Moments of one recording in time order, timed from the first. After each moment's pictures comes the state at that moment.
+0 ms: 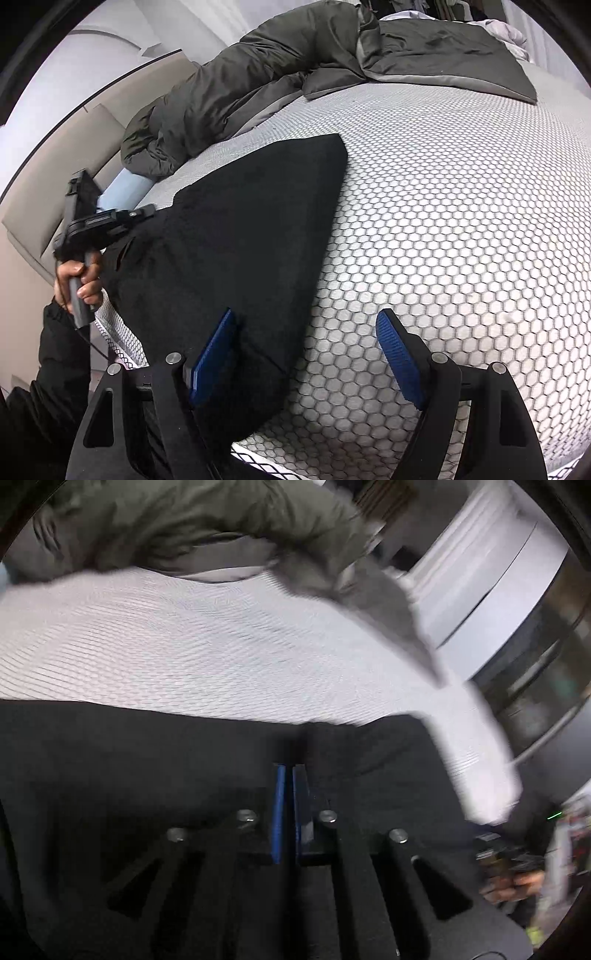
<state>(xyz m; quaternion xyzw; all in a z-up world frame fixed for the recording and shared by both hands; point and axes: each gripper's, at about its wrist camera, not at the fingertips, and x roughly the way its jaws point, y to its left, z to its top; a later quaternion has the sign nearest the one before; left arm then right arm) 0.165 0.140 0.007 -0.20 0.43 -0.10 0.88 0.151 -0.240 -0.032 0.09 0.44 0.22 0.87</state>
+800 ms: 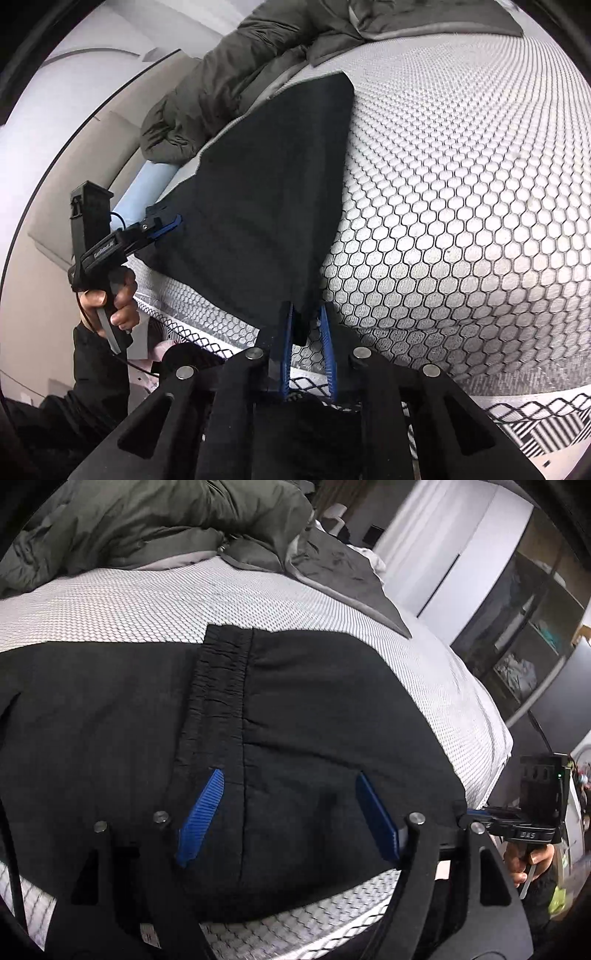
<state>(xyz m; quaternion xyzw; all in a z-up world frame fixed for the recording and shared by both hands) 0.068 0.039 0.011 -0.16 0.41 -0.15 0.88 0.090 -0.251 -0.055 0.16 0.46 0.27 0.83</state>
